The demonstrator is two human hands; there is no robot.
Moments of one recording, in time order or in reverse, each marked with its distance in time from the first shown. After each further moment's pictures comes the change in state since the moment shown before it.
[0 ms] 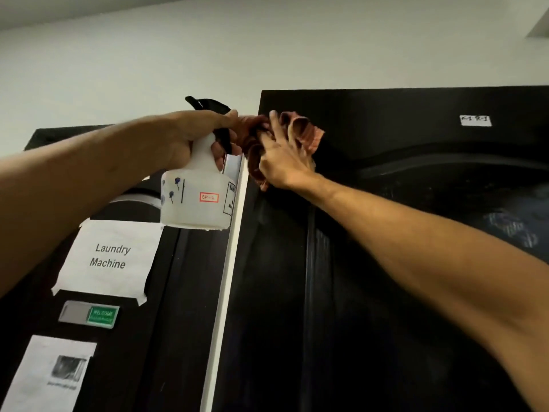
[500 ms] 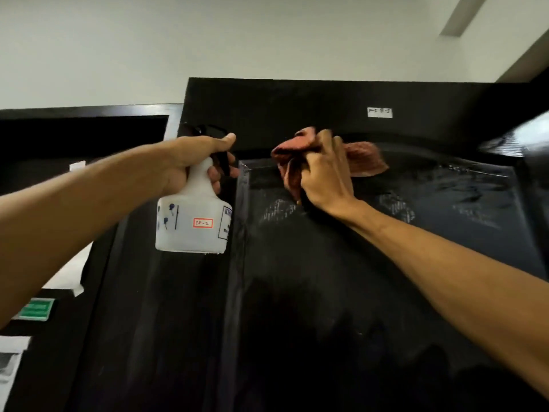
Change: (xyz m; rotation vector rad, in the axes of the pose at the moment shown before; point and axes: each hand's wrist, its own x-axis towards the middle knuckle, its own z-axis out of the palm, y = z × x) left_hand -0.042 -0.018 0.118 -0.056 -0.119 -0.131; right_hand -0.131 0.155 -0.062 -0.200 0.386 0.033
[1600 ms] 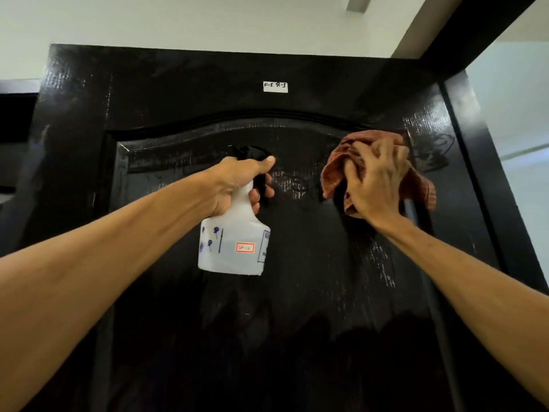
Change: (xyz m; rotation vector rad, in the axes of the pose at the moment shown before) left_hand 0.002 -0.024 0.267 0.033 -0.215 0.009; right_hand -0.127 0.240 -0.104 -0.120 0.165 0.326
